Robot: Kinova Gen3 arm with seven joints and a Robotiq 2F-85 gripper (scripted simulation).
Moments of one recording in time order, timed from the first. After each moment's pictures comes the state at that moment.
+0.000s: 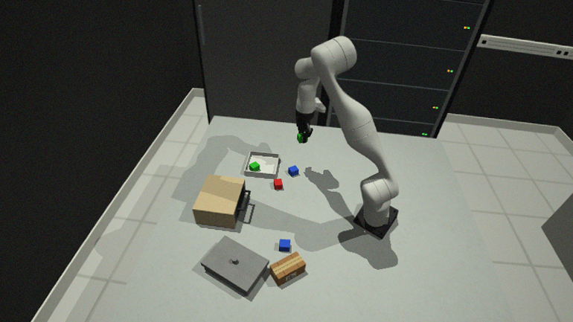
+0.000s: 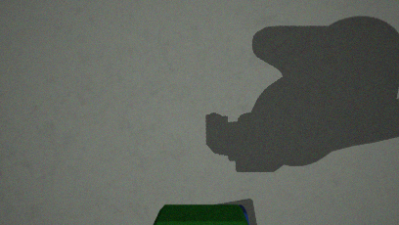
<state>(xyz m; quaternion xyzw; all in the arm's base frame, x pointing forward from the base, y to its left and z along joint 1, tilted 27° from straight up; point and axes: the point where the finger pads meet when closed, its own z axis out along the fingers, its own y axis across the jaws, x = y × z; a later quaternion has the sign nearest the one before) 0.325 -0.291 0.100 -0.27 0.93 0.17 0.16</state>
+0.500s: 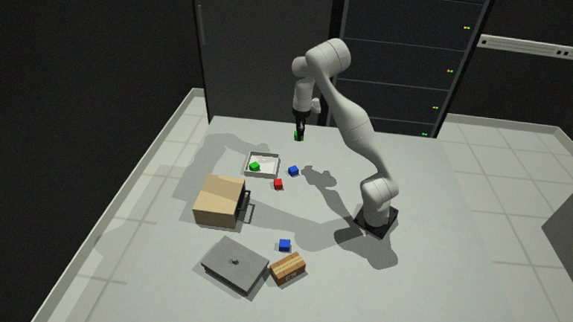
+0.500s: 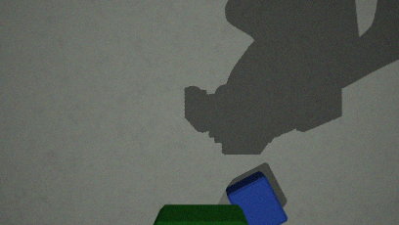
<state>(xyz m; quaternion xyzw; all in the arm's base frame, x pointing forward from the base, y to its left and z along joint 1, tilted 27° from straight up) 0.342 -0.299 0.101 -0.12 0.96 0.20 0.13</state>
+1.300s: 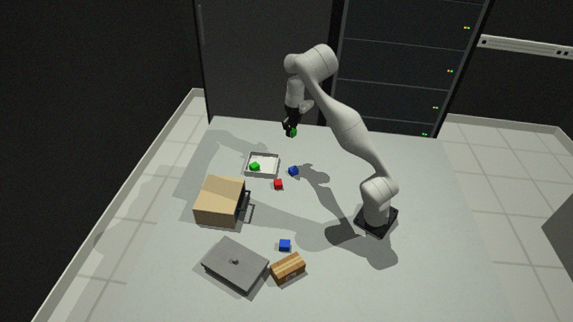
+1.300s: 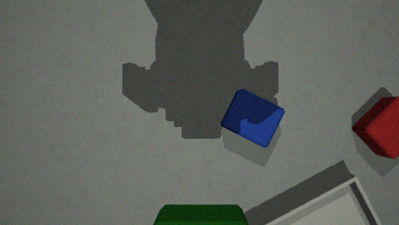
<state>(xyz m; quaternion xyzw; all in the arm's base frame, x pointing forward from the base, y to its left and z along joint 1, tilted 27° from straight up) 0.379 -0.314 0.105 0.18 0.95 0.23 0.07</state>
